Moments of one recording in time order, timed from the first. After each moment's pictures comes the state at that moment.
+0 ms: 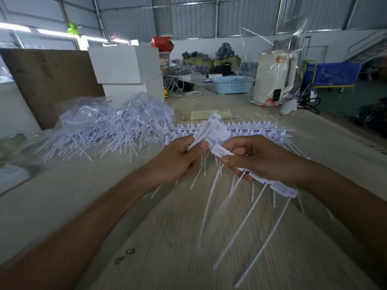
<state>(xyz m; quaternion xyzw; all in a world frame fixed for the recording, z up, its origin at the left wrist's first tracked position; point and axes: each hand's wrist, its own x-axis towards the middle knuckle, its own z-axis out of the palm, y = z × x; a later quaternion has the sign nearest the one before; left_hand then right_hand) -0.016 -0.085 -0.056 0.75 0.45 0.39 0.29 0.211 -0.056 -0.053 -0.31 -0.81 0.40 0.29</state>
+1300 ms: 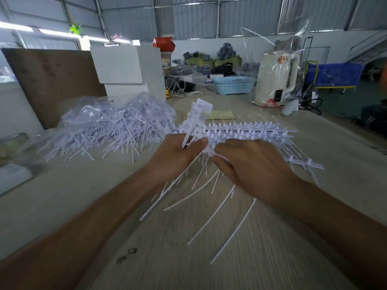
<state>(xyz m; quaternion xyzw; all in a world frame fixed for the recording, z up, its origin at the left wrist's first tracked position) -0.013 -0.085 -0.056 0.66 0.52 0.46 0.28 0.183 -0.085 -0.055 -0.35 -0.88 -0.15 0.28</state>
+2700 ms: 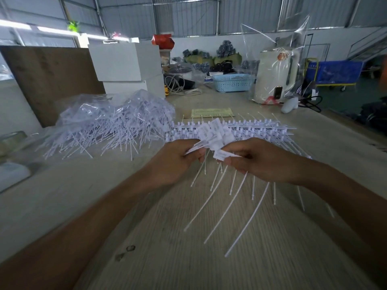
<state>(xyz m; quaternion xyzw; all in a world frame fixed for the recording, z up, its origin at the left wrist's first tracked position) -0.028 -0.067 -0.073 0.79 0.50 0.34 0.11 0.211 -0.047 -0.054 -0.33 -0.89 0.24 0.21</state>
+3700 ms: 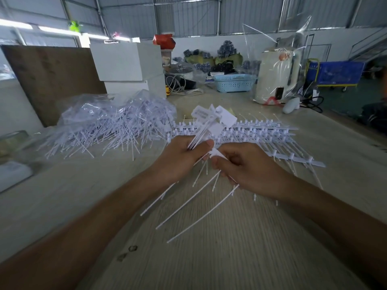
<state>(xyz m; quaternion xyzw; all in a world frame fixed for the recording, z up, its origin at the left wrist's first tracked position) -0.005 -0.086 -0.061 0.69 0.50 0.45 0.26 0.180 -0.076 -0.066 -0.35 -0.84 0.24 0.35</state>
